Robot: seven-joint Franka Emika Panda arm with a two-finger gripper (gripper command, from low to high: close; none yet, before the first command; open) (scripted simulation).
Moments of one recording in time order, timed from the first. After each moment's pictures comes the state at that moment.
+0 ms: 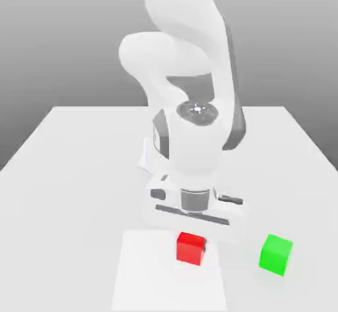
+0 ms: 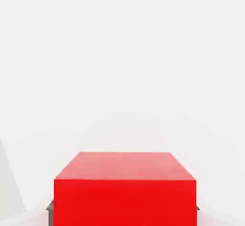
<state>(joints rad) -0.03 0.25 0.11 -2.77 -0.20 3.01 1.39</state>
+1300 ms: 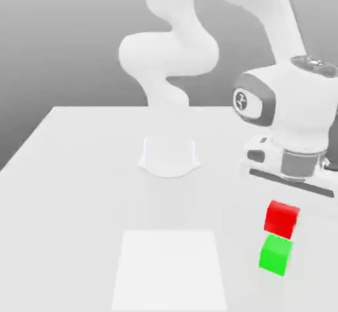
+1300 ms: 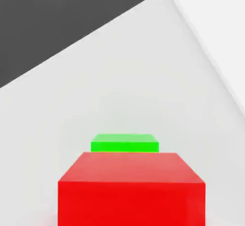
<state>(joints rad) 0.11 0.20 0.37 -2.59 -0.20 2.78 1.99</state>
